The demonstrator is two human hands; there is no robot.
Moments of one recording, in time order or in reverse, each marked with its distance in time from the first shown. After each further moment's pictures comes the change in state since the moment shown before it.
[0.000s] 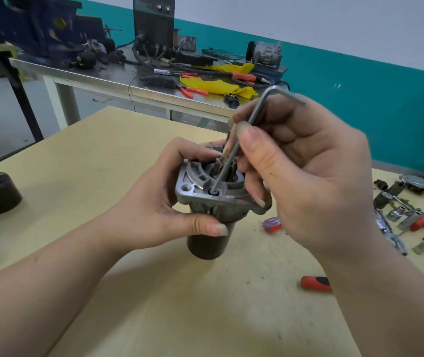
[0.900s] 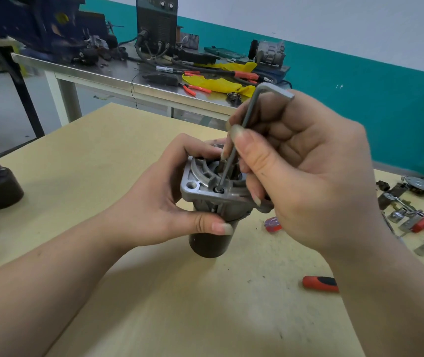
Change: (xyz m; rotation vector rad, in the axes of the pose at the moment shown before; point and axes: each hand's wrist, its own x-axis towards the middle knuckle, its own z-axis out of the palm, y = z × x) left_hand 0.002 -0.004 -0.003 0.053 0.036 -0.028; right_hand 0.004 -0.006 0.004 -0.126 -0.052 0.019
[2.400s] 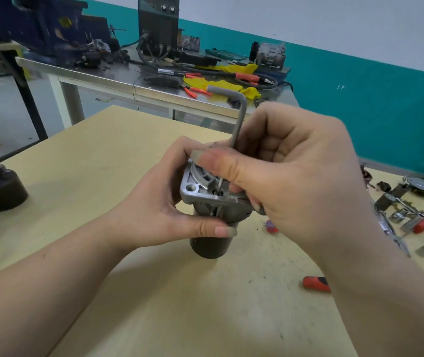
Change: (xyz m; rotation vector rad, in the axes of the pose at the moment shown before) left_hand 0.001 0.001 0.000 0.108 -0.010 0.031; right_hand 0.002 -0.011 0.007 -0.017 0.025 0.167
